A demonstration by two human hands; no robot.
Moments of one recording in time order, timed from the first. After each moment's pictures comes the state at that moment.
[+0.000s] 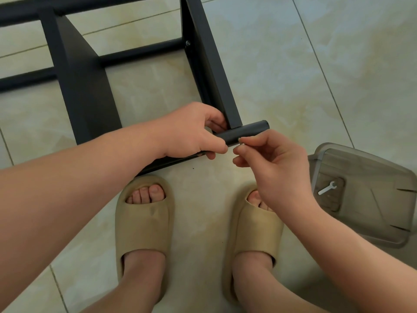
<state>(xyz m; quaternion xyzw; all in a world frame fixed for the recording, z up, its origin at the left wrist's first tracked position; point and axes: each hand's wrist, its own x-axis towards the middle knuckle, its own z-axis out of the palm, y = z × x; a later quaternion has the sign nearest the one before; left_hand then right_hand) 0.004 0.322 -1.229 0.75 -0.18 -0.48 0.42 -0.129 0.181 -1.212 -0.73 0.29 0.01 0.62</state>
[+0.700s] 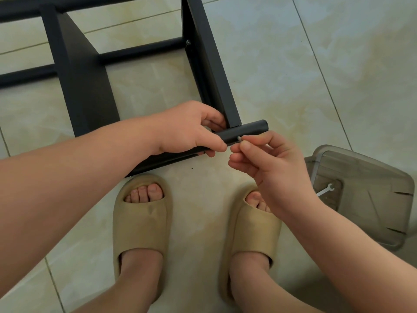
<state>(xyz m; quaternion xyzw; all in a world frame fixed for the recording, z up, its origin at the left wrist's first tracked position) 0.008 0.324 -1.227 0.71 -0.17 -0.51 0.45 -0.124 0.178 -1.208 -0.53 0.35 0.04 0.77</state>
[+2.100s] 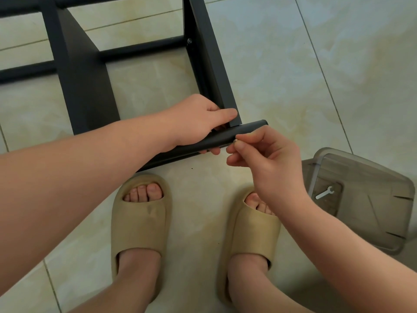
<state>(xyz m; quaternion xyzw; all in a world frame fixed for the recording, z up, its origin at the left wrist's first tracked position) 0.009 0.310 -1.235 0.74 -0.08 -0.48 0.46 -0.118 0.182 -1.216 -0.68 0.27 0.02 0.68</state>
